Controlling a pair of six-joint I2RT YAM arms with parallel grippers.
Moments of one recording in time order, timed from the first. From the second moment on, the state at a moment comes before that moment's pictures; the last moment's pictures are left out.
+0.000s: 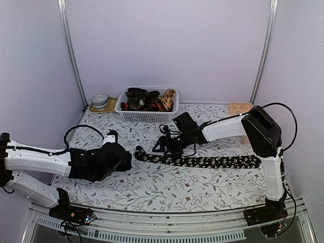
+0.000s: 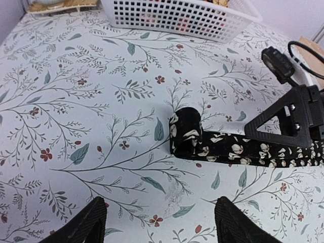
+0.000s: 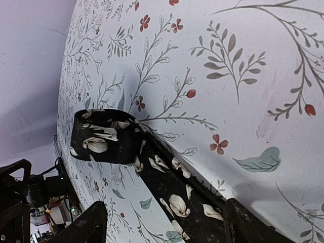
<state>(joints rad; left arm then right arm) -1.10 1.26 0.66 -0.27 -0.72 -0.87 0.79 2.17 1.43 -0.07 -0.52 0.75</state>
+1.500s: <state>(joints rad) -0.58 1.47 0.41 0.51 0.00 -0.61 0.86 2.24 1.65 0.02 -0.65 0.94</state>
